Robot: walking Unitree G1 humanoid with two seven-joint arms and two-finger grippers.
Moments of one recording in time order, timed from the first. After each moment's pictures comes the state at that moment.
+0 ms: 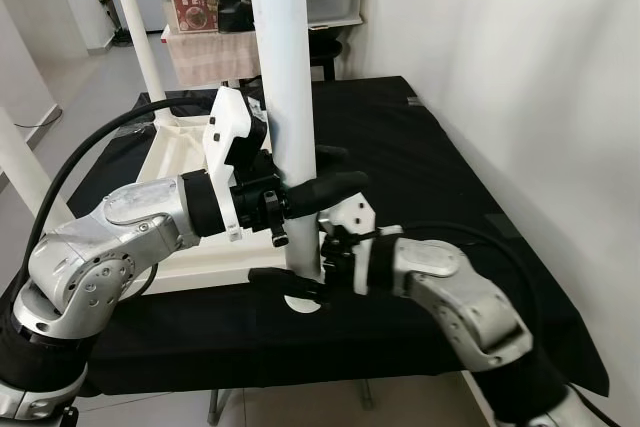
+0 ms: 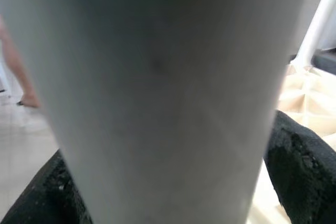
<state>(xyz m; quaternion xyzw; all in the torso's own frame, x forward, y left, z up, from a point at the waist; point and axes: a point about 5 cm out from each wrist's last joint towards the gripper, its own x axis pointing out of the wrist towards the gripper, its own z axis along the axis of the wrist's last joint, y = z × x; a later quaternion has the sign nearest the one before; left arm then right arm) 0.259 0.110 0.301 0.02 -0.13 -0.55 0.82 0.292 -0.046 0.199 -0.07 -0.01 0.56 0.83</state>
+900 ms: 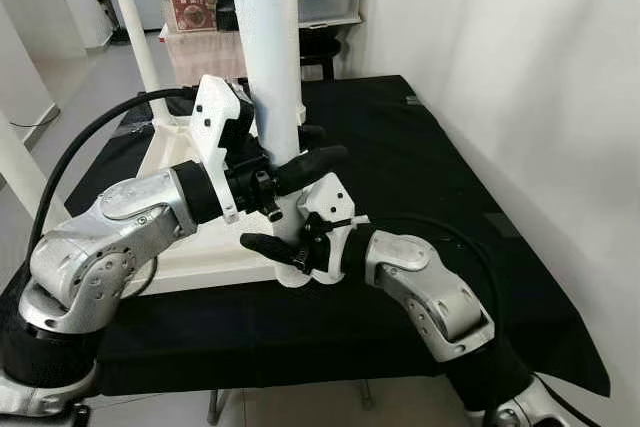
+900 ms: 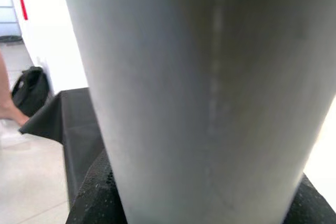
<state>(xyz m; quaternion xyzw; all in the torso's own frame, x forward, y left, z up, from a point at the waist) 0.266 0.114 0.304 -0.01 -0.15 -0.52 0.84 0.303 -0.035 0.200 -0.07 -0.03 0.52 0.85</state>
